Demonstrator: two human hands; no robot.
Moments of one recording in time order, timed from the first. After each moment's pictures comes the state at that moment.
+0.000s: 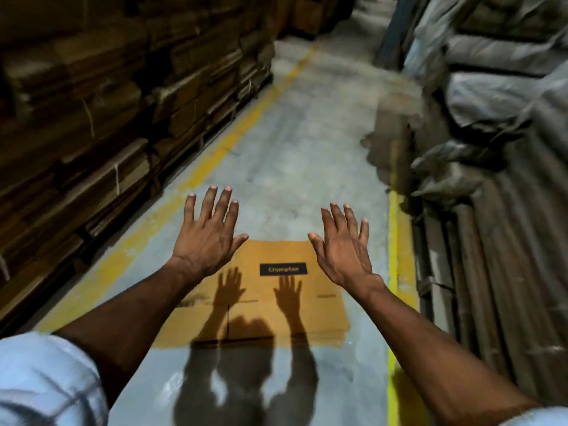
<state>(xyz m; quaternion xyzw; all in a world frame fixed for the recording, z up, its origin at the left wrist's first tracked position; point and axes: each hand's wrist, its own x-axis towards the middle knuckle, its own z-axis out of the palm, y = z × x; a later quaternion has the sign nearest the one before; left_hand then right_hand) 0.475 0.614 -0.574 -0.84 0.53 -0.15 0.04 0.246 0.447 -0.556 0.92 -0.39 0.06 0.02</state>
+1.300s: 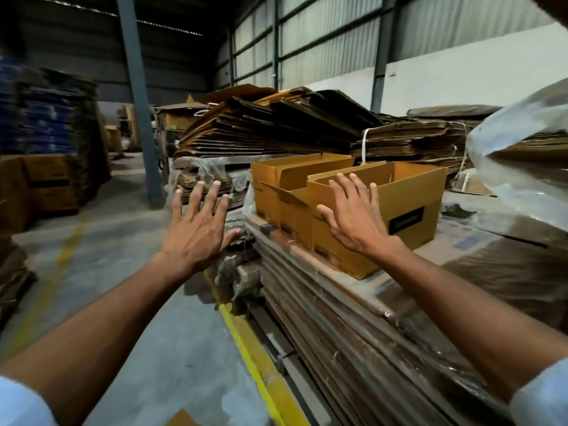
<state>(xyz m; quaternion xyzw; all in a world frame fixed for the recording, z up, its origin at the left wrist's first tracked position) 0.174 0.421 -0.046 -0.54 0.75 -0.33 -0.18 -0.144 0.456 -0.025 0.69 -0.62 0.25 0.25</state>
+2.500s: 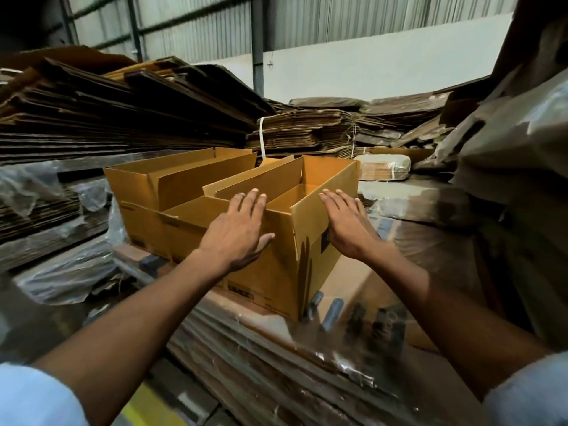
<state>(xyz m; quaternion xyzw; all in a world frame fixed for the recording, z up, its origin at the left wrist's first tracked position) -0.120 0.167 -0.050 -0.30 0.92 -0.16 -0.22 -0.352 0.279 -0.058 0.59 -0.77 0.16 0.20</state>
